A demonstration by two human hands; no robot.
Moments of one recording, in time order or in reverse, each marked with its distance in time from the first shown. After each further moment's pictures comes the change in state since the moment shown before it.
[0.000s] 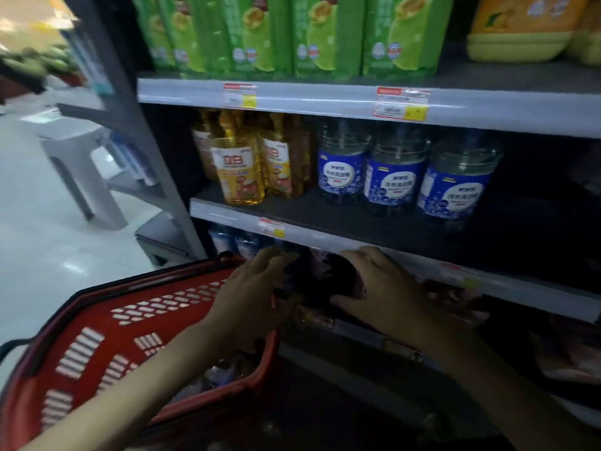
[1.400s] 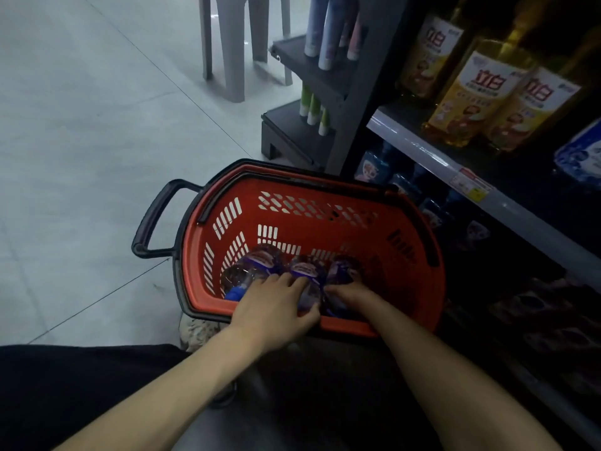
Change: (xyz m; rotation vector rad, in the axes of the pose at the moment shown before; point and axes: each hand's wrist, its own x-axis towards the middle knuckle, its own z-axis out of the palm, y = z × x) left_hand -0.215 -0.184 0.054 0.012 -0.217 -0.519; right_hand 0.104 -0.188 0.331 0.289 -0.682 0.705
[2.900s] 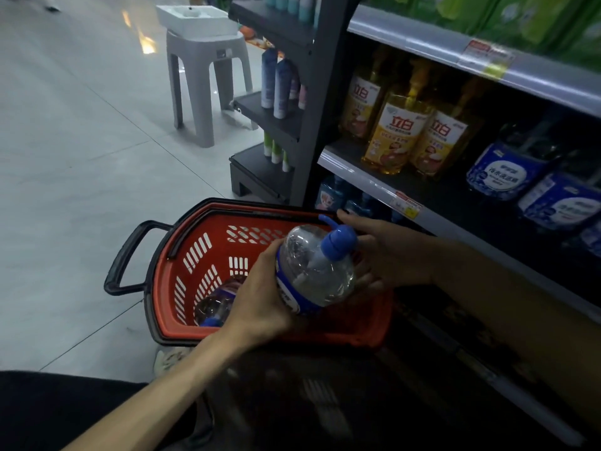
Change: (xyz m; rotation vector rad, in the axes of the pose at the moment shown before) left_hand 0.003 0.045 -0.052 -0.795 0.435 0.208; right_hand -0.193 -0.026 -0.181 0.229 -0.453 -0.336
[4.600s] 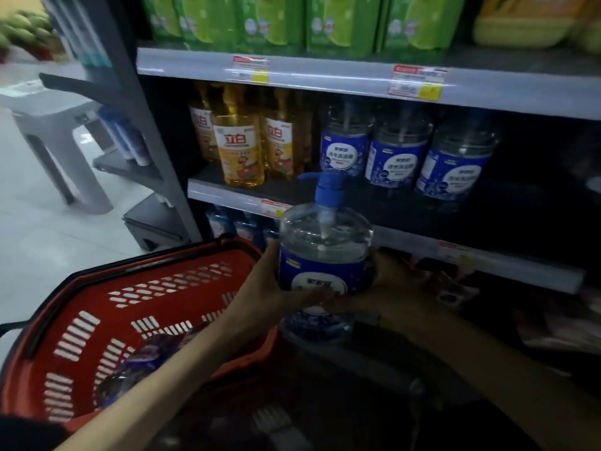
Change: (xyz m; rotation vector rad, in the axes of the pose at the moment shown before) left_hand 0.052 0.171 0.154 -0.324 -0.494 -0.114; right_hand -0.115 0.194 -0.089 0.039 0.632 -0.644
